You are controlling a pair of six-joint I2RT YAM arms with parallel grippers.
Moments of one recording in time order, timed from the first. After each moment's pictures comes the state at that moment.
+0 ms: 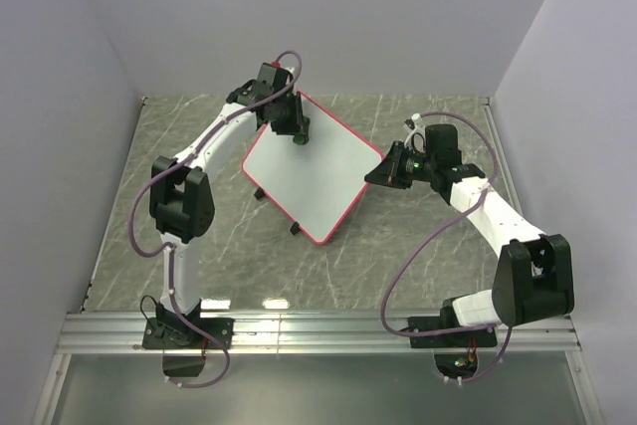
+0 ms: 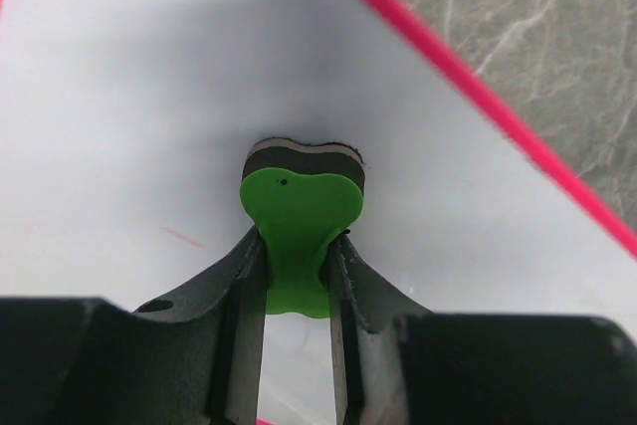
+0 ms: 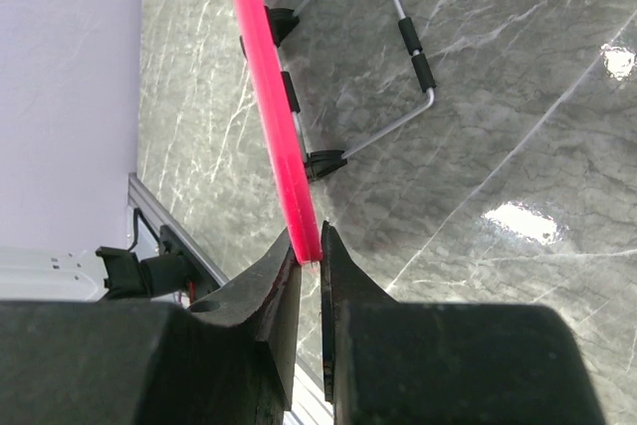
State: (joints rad) left arm -0.42 2.08 1.96 -0.68 0.16 -0.41; right arm 0.19 1.38 0.95 -0.25 -0.65 0.54
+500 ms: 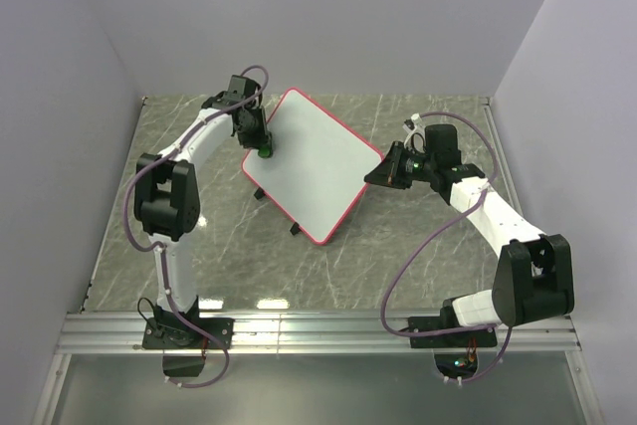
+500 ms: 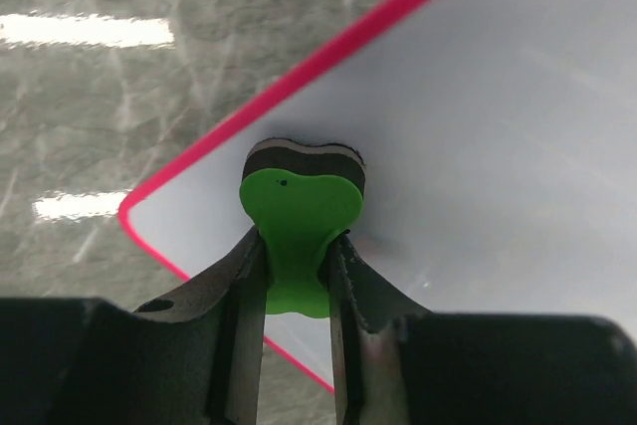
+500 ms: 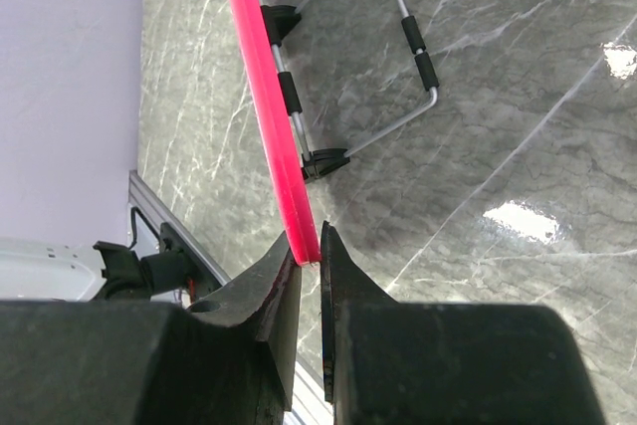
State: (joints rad) left arm -0.27 2.05 1.77 -0.68 0.09 -0.41; right arm 0.19 1.38 0.95 -0.25 -0.65 0.54
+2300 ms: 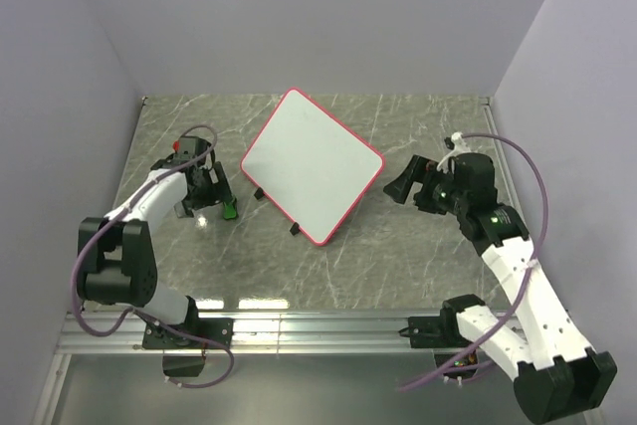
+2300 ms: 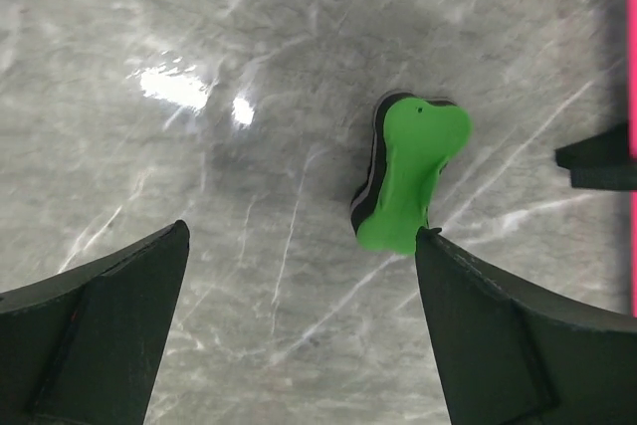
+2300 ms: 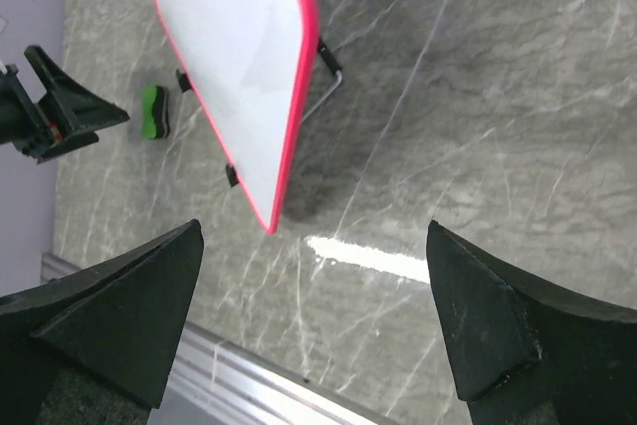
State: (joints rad) left arm -0.08 1.51 0.97 -0.62 -0.13 -0.44; right arm 0.21 0.90 0.86 -0.55 -0.27 0.54
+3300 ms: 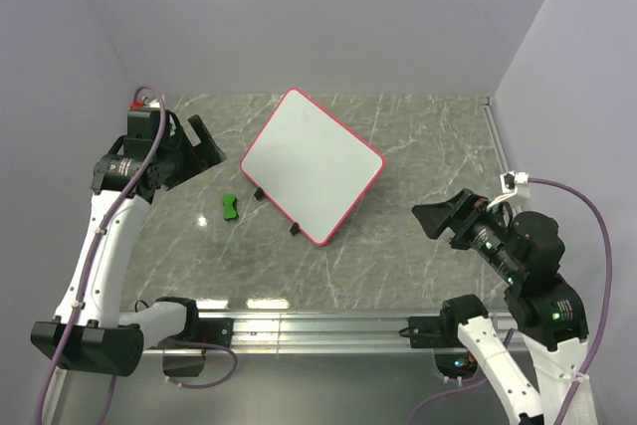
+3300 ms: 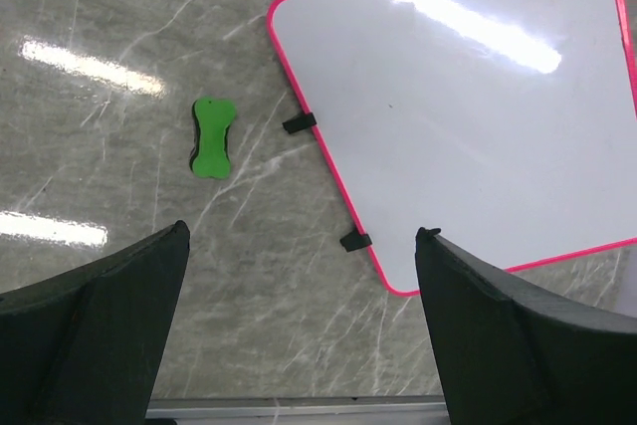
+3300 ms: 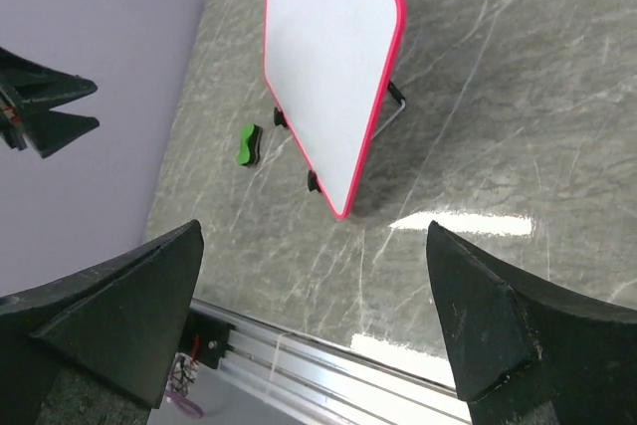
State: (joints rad) left arm -0.11 1.13 1.35 -0.95 0.03 -0.58; right arm 0.23 0.44 0.98 -0.84 -0.20 0.65
